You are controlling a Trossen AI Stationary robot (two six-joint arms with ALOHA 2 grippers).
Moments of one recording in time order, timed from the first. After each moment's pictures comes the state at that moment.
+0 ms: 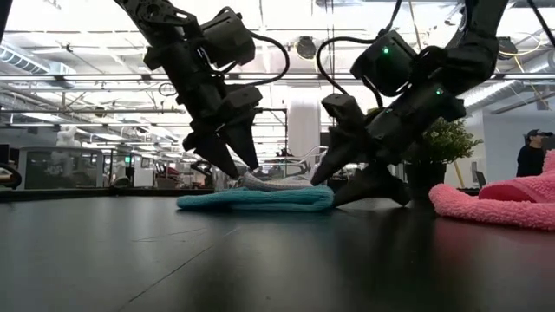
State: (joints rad) left arm 0.12 1.70 0.99 -0.28 -0.05 -0.50; right arm -0.03 1.75 0.58 0.44 -0.05 1.05
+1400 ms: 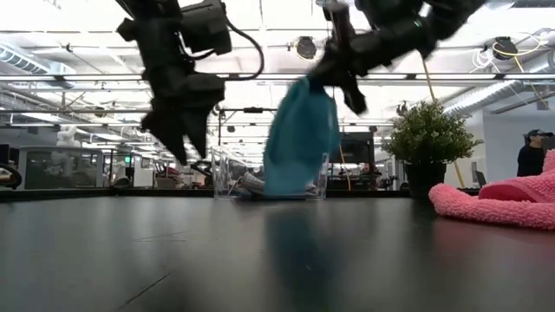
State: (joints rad) left arm 0.11 1.54 0.99 -0.66 -0.05 -0.62; right arm -0.23 1.38 0.80 0.20 -0.17 0.73
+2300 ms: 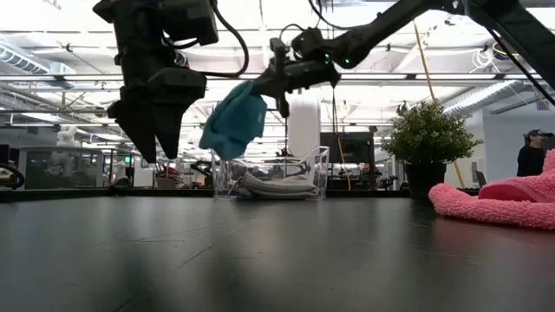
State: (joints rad) left arm -0.01 1.52 0.99 -0.82 -0.11 -0.83; right arm -0.65 2.04 1.69 -0.01 -0.78 0.45
